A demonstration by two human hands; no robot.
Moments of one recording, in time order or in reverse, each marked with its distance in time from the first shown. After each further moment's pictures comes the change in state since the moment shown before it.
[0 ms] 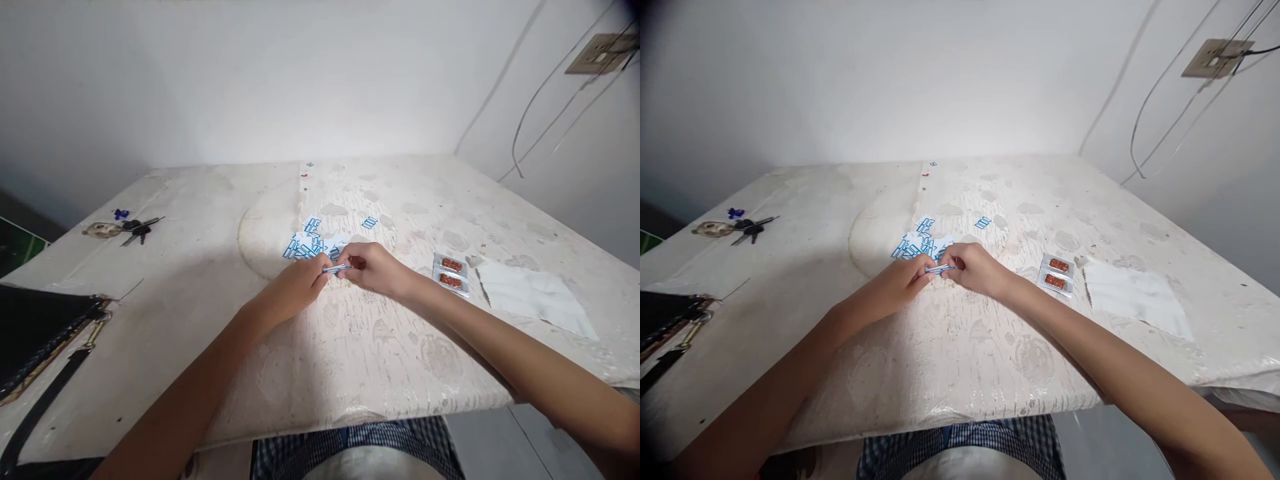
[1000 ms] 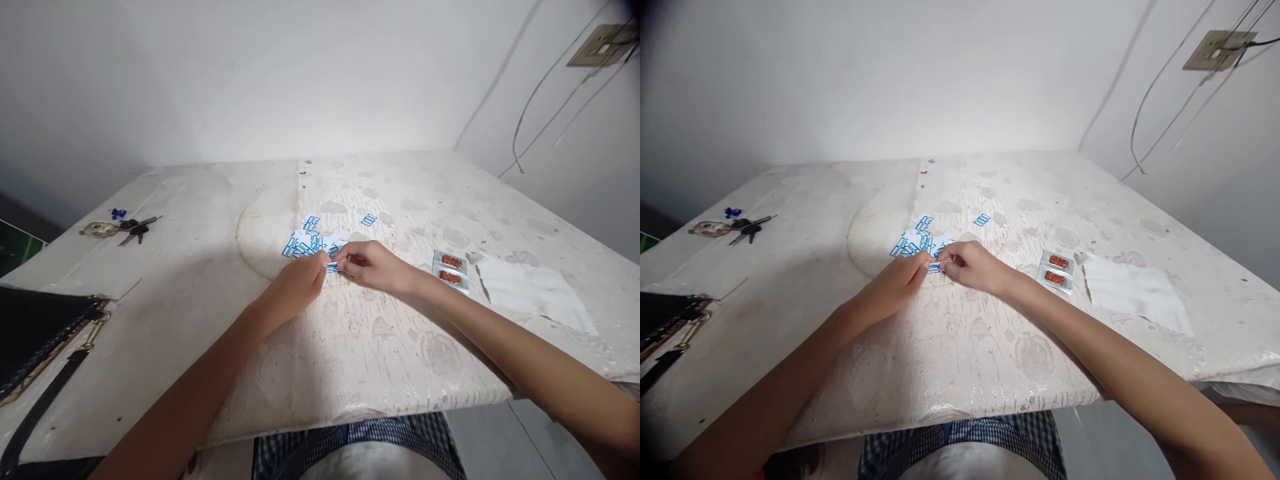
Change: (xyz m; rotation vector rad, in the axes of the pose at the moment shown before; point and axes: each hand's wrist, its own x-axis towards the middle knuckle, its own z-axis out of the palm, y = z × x) left_hand 0.003 0.001 0.007 0.060 0.061 -0.041; right_hand -0.001 -0.009 -0.004 0.038 -0.061 0.059
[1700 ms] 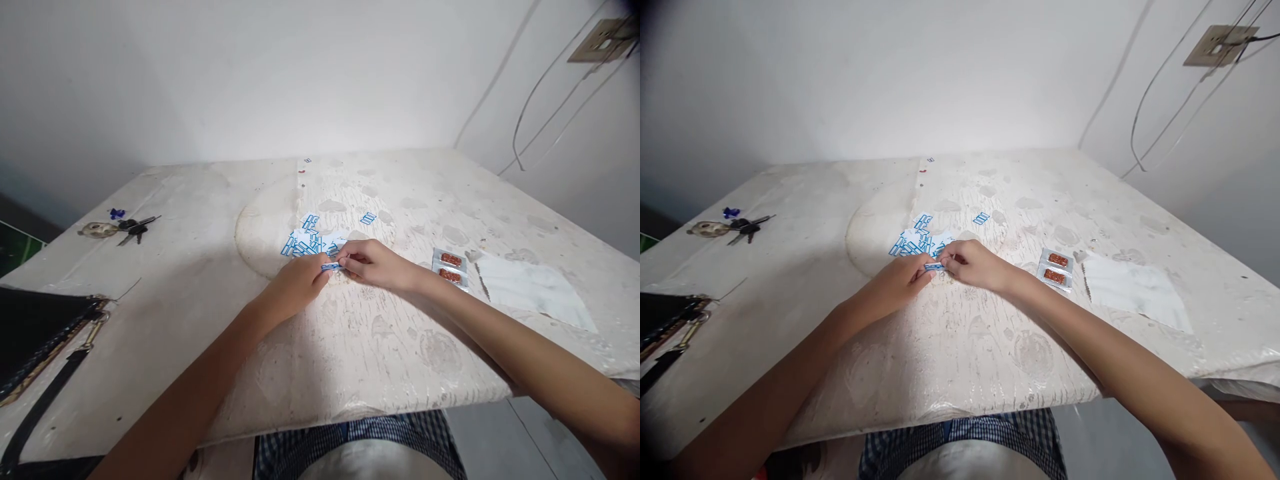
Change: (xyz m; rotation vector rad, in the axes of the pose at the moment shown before) left_hand 0.001 0.001 0.000 0.012 -0.009 0.029; right_hand 0.000 -0.002 -0.005 0.038 -0.058 0.013
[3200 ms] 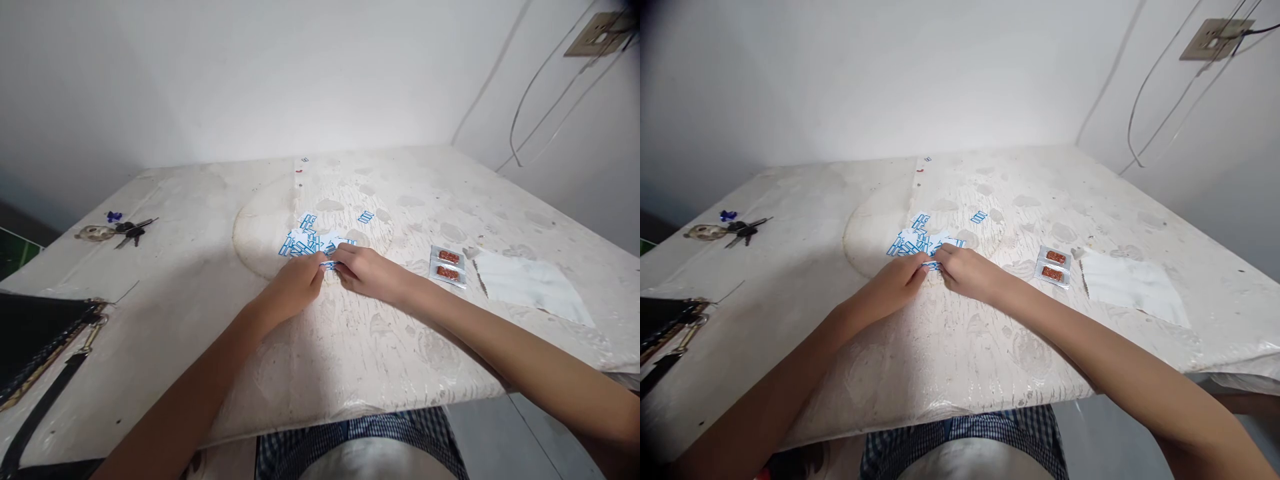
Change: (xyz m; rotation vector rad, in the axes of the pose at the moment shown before) left_hand 0.001 0.000 -0.001 0.003 -0.001 -0.008; right_hand -0.002 0.004 0.014 -0.459 0.055 -0.215
